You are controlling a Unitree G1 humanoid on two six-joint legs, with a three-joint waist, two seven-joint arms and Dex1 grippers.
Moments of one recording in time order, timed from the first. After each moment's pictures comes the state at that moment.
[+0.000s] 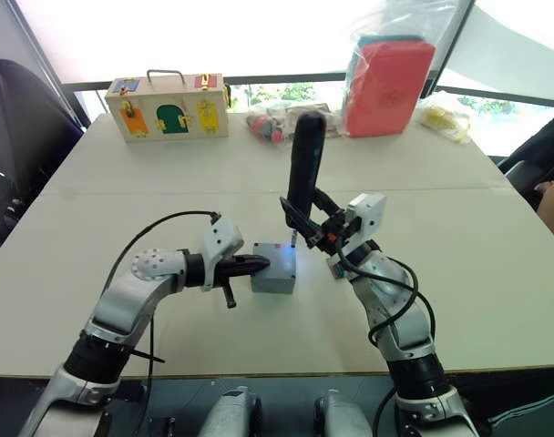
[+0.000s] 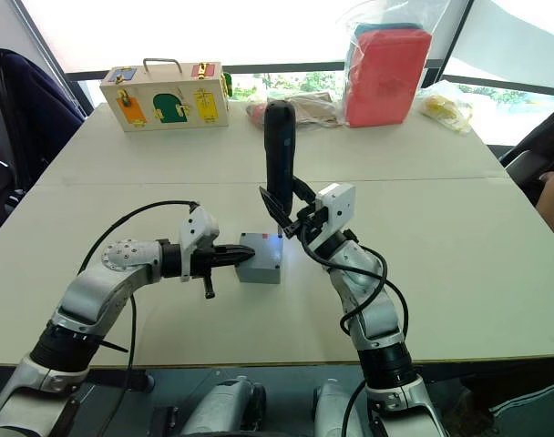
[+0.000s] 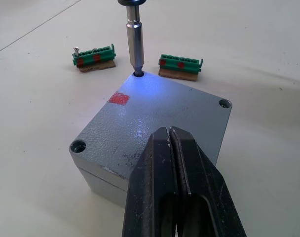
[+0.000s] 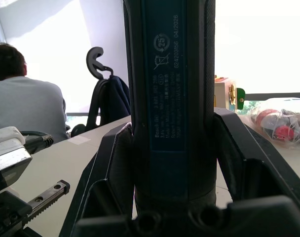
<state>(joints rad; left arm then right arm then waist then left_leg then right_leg) -0.38 0.56 -0.18 -0.19 -0.34 0.53 -0.93 -0.30 -0.13 0.13 -0.14 0.23 0.02 0.46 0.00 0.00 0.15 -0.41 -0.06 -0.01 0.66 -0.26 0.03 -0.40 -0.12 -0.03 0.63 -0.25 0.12</state>
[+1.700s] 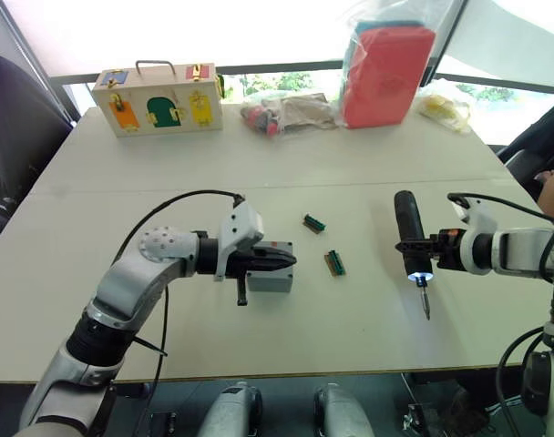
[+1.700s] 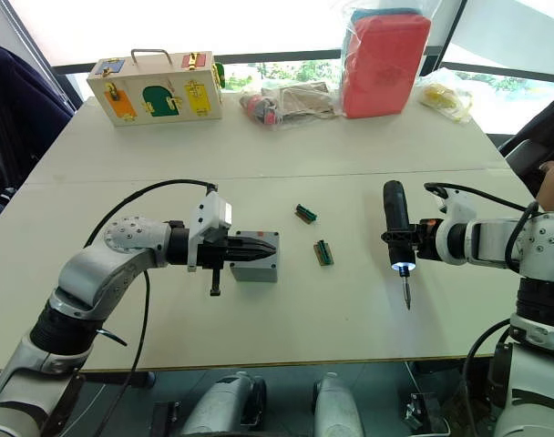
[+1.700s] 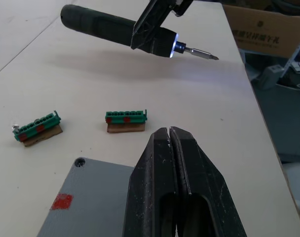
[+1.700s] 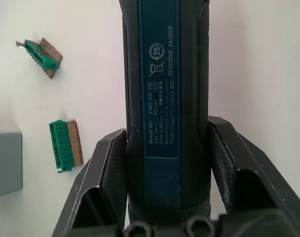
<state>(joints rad) -0.51 0.57 -0.22 -0.32 -0.44 0.62 -1.02 -0.58 -0.81 -0.34 0.09 0.95 1.61 0.14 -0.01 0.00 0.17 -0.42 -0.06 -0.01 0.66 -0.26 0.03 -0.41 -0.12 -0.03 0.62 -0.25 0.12</state>
